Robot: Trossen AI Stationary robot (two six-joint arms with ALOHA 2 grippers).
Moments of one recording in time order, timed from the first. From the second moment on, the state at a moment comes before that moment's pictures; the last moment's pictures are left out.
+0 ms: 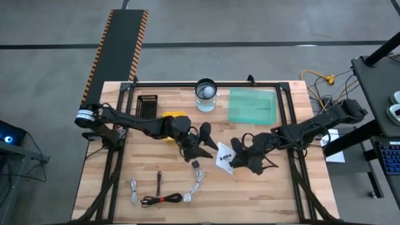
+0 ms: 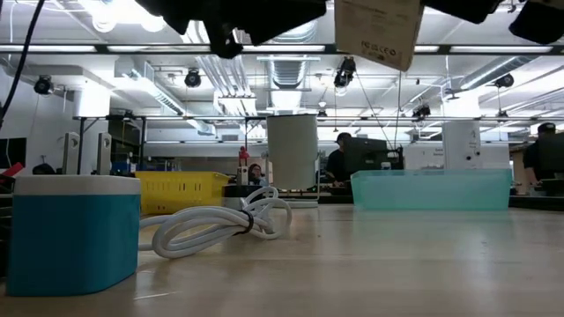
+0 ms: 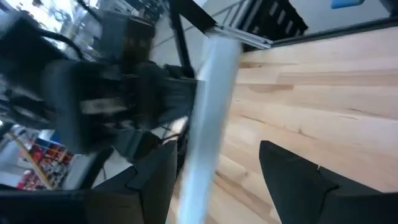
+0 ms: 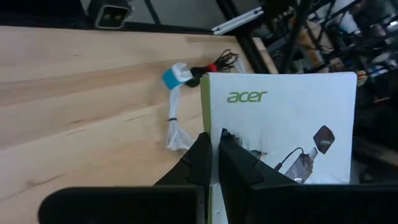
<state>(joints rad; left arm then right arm) -0.06 1.59 1.05 0.30 0.34 1.01 0.32 1.20 0.77 -0.06 -0.14 -0.86</state>
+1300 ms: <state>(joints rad) -0.07 1.56 1.09 0.16 0.22 1.06 0.27 1.21 0.76 -0.02 0.05 -0.71</state>
